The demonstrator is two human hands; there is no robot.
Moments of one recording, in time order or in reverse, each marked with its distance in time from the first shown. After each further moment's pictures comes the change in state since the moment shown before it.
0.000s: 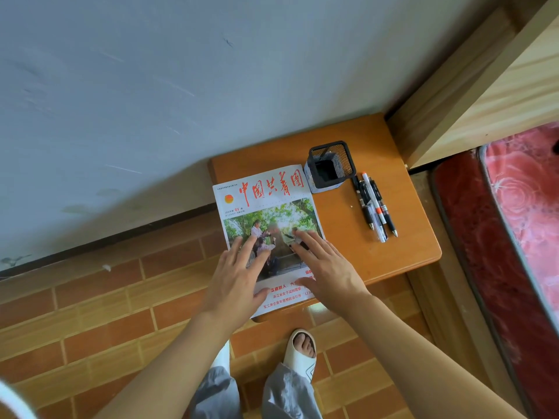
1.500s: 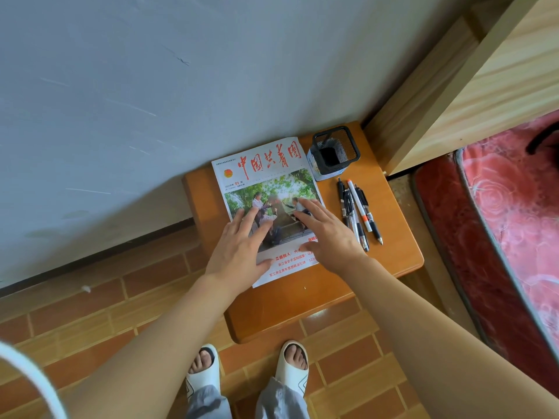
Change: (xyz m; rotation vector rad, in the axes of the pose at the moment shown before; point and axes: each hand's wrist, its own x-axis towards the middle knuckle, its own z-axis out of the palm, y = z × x) left_hand 0.096 0.028 -0.036 -0.028 0.015 0.036; right_hand 0.051 0.065 -0.056 0.109 0.125 0.125
